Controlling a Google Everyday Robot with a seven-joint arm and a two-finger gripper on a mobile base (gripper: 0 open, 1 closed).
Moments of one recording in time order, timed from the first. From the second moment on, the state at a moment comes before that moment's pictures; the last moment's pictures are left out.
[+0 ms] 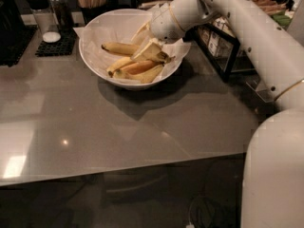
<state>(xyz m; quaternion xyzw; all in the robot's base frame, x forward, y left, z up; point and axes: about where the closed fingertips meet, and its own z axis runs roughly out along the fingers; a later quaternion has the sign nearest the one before) 0.680 0.042 0.904 -0.73 0.53 0.21 0.38</state>
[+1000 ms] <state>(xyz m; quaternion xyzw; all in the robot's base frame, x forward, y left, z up) 0.583 0.020 0.917 -0.68 0.59 0.20 0.38</state>
